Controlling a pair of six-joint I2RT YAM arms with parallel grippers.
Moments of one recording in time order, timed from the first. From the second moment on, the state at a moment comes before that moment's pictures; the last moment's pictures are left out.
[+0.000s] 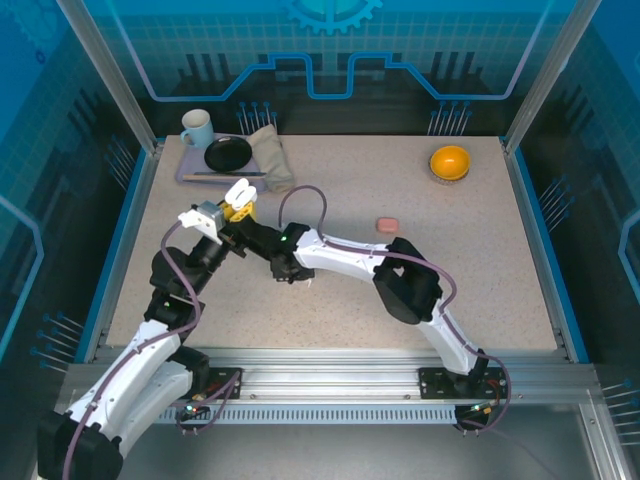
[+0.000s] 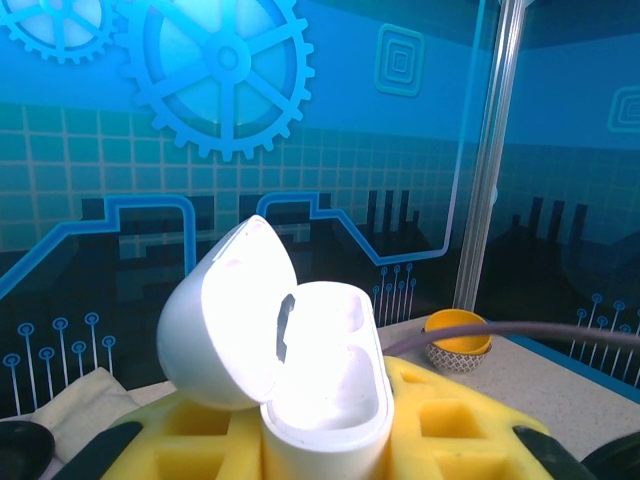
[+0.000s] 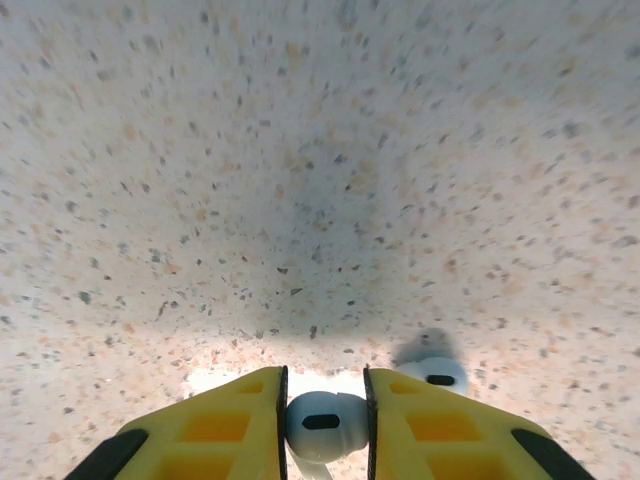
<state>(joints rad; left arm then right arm) -0.29 0.72 0.44 0.52 0.20 -0.12 1.03 2.22 1.84 -0.98 0.27 0.98</state>
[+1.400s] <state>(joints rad) -0.32 0.95 0.62 0.48 0.35 -0.12 0.78 1.41 1.31 0.02 0.19 0.58</state>
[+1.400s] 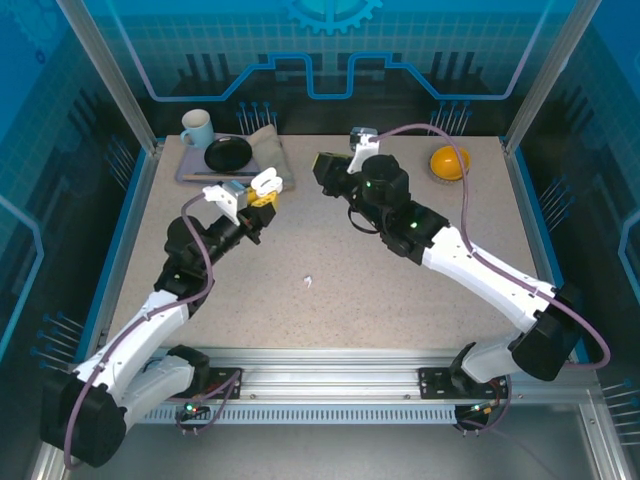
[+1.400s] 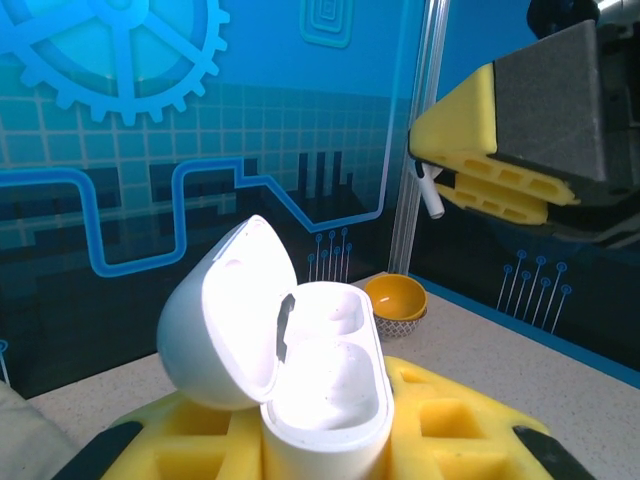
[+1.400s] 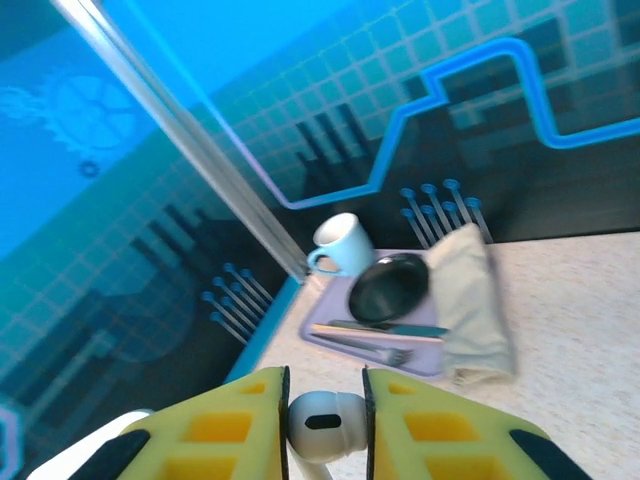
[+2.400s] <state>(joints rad) -0.46 1.08 0.75 0.49 0.23 -0.06 0.94 1.41 1.22 0.37 0.20 0.55</state>
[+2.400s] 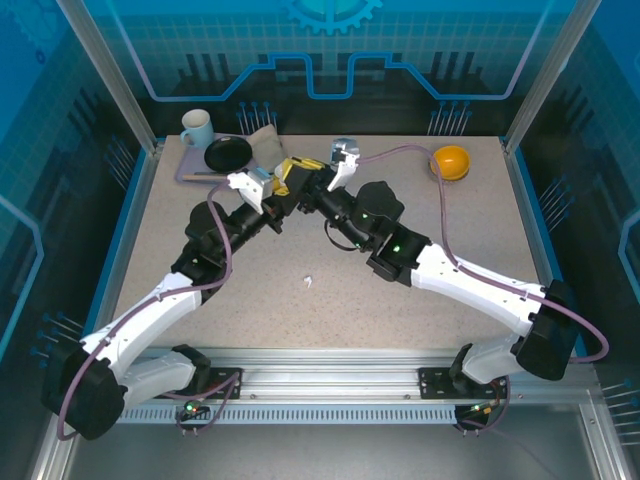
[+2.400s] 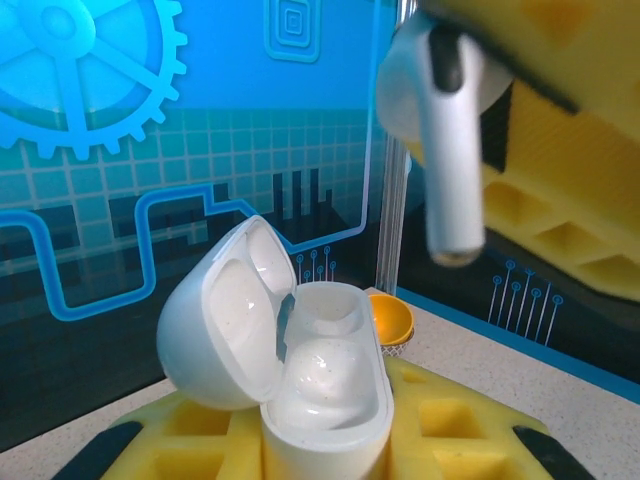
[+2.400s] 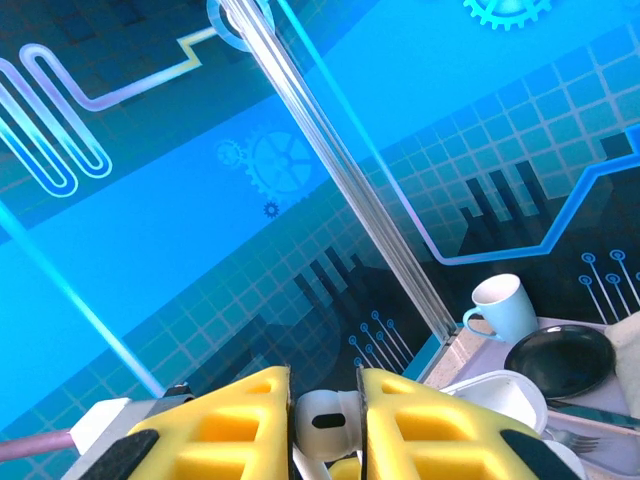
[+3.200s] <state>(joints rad) -0.47 1.09 0.76 0.49 0.23 -0.05 0.94 1.46 1.22 0.37 0.26 0.50</state>
